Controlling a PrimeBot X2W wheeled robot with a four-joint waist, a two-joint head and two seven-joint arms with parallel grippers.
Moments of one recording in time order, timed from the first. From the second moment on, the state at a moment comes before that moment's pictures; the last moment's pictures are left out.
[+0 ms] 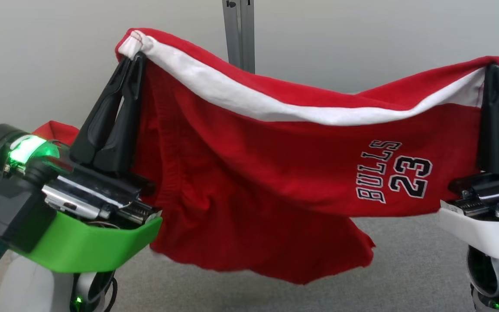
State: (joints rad) left arm -0.33 0.24 -0.25 -0.46 -0.35 -0.08 -0.02; right arm -0.14 -0.08 -0.01 -0.50 0.10 0.13 -0.14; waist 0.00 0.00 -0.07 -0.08
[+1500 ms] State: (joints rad) left arm -0.65 0.14 -0.36 0.52 -0.54 -0.13 -0.26; right arm -0.53 -0.05 0.06 0.27 0.18 0.13 -0.26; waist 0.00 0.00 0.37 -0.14
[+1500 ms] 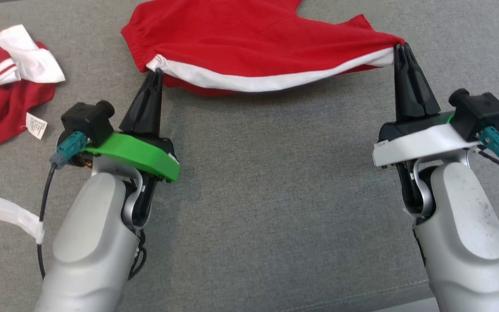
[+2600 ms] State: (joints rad) left arm 0.06 0.16 -0.44 -0.08 -0.57 0.04 -0.10; right arm 0.16 -0.05 -0.06 -0.17 0.18 0.13 -0.22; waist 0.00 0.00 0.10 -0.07
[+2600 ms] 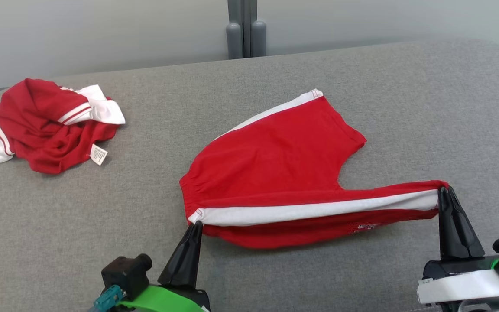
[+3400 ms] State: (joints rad) left arm -0.44 0.05 -0.44 0.34 -0.77 0.09 -0.01; right arm -0.58 -0.14 -0.01 0.47 0.05 0.13 -0.18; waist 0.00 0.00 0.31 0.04
